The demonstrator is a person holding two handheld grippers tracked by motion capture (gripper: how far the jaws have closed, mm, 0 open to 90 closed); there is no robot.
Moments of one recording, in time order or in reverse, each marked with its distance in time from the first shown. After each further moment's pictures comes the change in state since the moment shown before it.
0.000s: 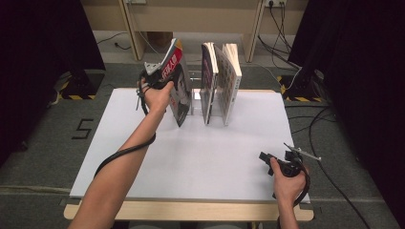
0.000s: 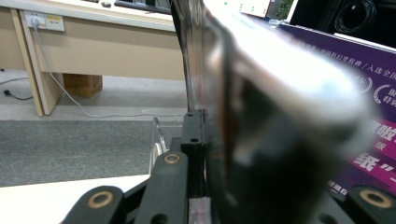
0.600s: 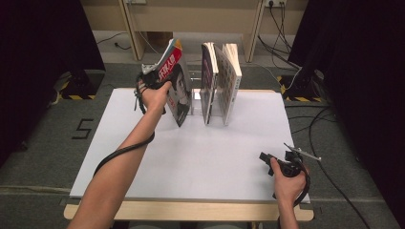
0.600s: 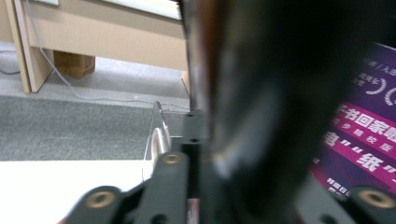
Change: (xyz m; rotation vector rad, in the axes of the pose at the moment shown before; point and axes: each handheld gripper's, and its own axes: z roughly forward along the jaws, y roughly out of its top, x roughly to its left) left arm 0.010 -0.004 0.003 0.044 -0.005 -0.102; right arm -0.001 -0.001 0.001 0.004 0.000 0.016
